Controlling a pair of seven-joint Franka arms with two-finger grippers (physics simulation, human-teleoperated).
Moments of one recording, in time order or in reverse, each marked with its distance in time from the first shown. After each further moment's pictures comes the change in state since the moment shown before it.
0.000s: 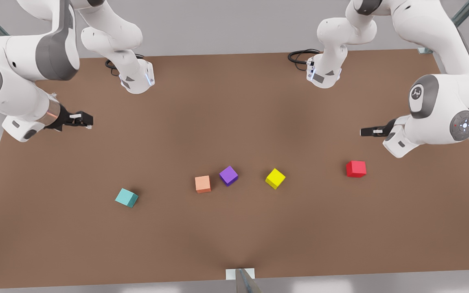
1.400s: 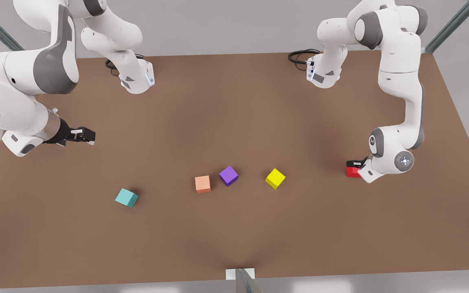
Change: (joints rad) left arm 0.047 0.275 0.055 -0.467 0.071 0.866 0.257; right arm -0.010 0.095 -0.002 0.086 0.059 0.064 0.053
